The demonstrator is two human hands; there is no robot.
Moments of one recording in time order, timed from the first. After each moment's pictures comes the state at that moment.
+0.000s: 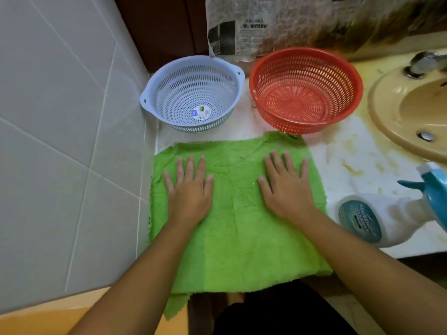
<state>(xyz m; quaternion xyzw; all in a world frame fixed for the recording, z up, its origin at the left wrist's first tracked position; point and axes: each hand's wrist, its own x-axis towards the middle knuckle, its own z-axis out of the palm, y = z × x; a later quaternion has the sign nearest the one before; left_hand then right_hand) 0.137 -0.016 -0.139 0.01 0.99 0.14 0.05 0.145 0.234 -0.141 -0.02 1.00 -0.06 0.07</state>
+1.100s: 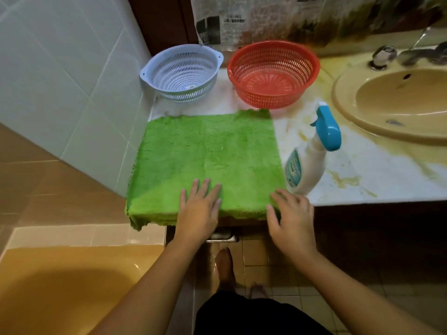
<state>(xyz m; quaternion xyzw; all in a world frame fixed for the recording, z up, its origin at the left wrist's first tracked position) 0.334 0.090 -0.142 0.03 0.99 0.16 0.06 0.361 0.329 -0.154 0.00 0.96 -0.26 -0.11</state>
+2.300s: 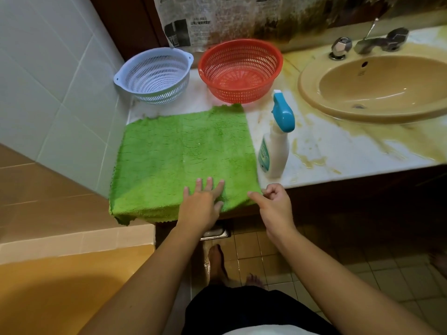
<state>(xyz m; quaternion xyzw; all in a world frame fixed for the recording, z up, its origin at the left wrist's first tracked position) 0.339 0.144 -0.120 0.11 0.98 0.02 0.17 0.370 0.331 -0.137 0.27 0.64 -0.72 0.00</state>
